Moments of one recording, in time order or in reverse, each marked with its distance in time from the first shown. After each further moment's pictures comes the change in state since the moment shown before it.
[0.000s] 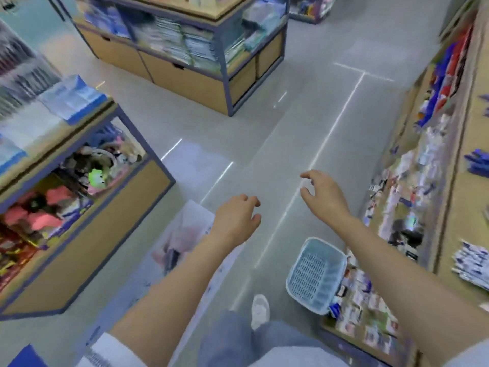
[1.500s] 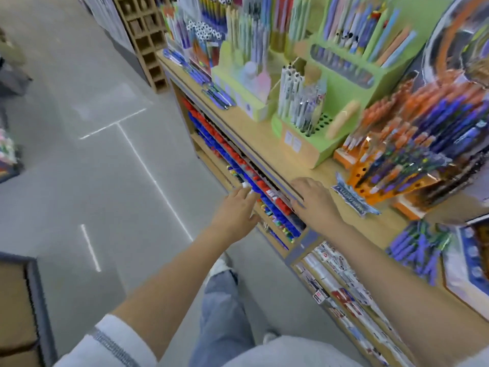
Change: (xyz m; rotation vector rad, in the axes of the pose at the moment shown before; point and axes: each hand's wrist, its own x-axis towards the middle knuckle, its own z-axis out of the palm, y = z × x) left_hand 0.975 0.553 -0.086 0.402 -0.377 1.254; right_hand 0.599 0.499 -0.353 -0.161 0.450 0.973
